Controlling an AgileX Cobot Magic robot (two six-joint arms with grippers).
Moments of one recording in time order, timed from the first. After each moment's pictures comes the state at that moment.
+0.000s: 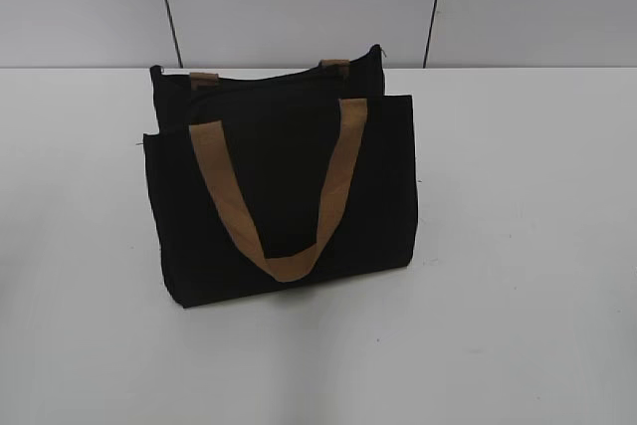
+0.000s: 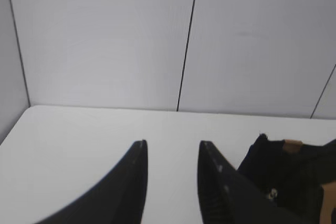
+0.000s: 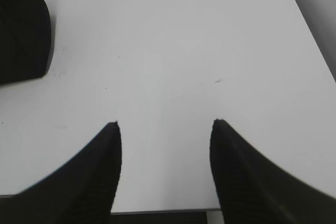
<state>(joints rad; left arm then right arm) -0.09 0.33 -0.58 0.00 0.47 0.02 -0.01 -0.01 -0.49 0.02 1.10 -0.01</state>
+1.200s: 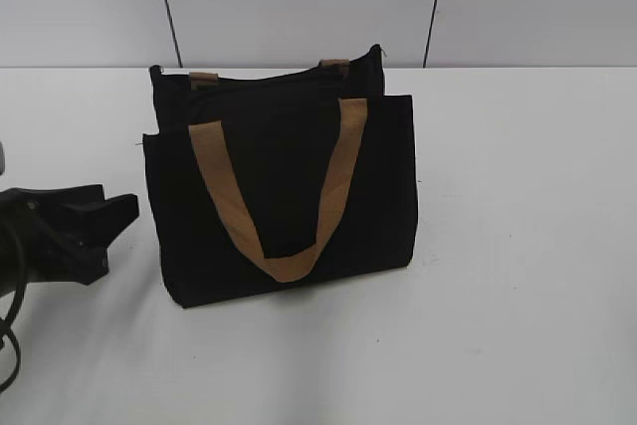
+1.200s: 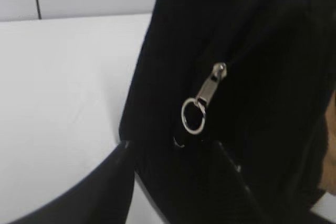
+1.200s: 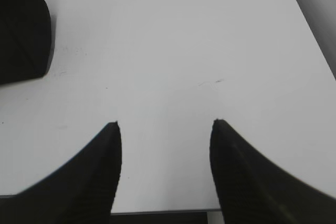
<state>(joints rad) -0.28 1.48 -0.19 0.24 -0.90 -0.11 -0.01 -0.01 -0.49 0.03 1.10 -0.01</state>
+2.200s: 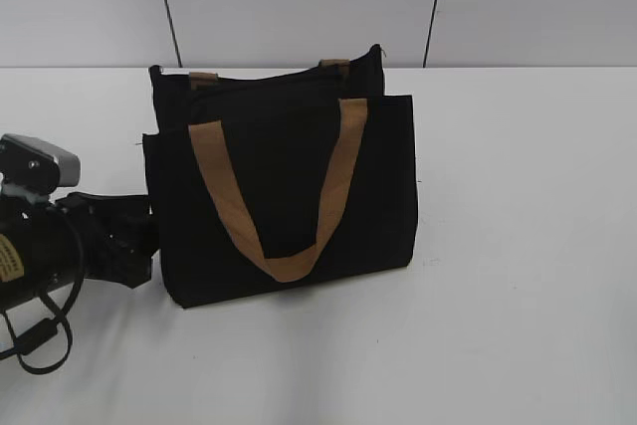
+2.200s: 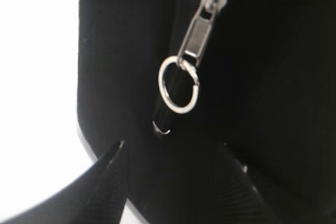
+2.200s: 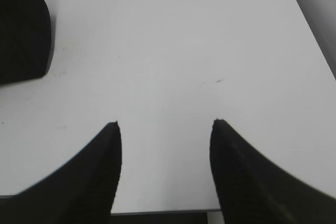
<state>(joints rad) -0.25 1.85 -0.32 0.40 -1.06 -0.05 -0.01 -0.01 -0.49 0.03 1.10 -0.01</state>
